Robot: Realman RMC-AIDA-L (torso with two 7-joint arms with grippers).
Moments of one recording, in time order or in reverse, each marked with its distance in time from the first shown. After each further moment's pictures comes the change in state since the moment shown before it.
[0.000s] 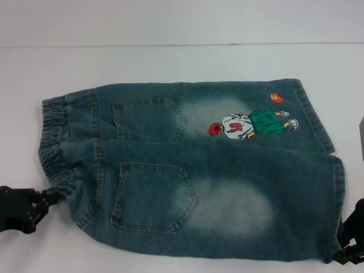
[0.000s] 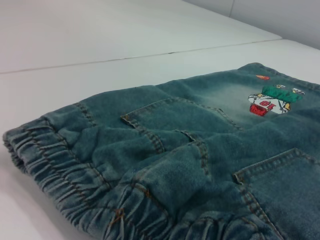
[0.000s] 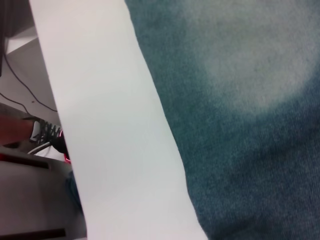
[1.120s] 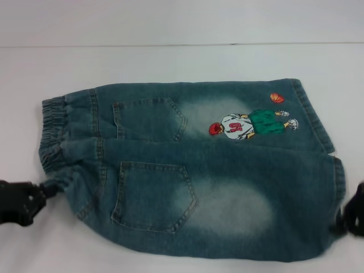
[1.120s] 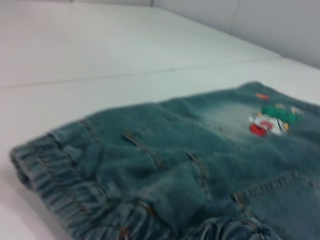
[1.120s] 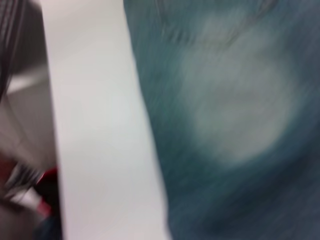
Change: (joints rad) left arm -0.001 0.003 -0.022 0.003 -0.025 0.032 -0.018; right arm -0.065 -0.008 0.114 -0.079 0.119 -0.011 -0.180
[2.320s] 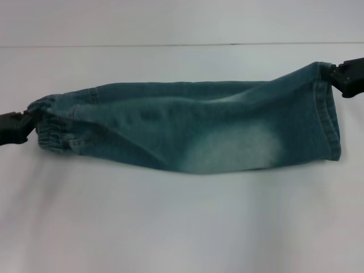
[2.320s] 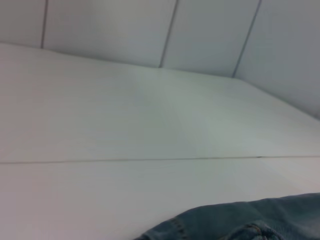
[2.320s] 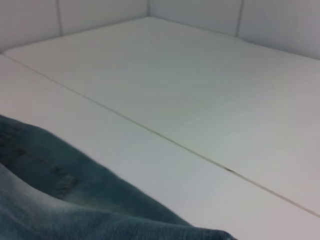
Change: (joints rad) left arm -0.115 -0.005 0.034 0.061 -0.157 -0.205 -0.302; right arm 0.046 0.005 0.244 0.177 0.390 0.649 -0.008
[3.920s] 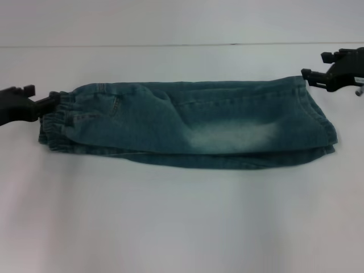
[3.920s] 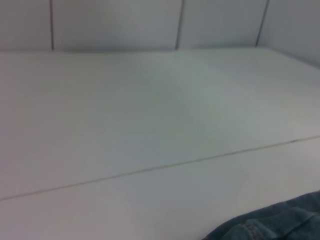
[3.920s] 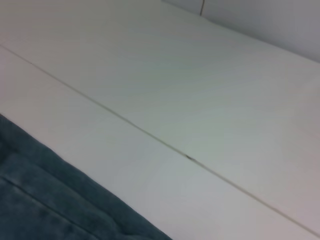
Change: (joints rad) left arm -0.016 0.001 0.279 0.076 -0.013 -0.255 -0.097; right arm 0.027 -0.003 -0.188 0.122 0.021 0.335 -0.021
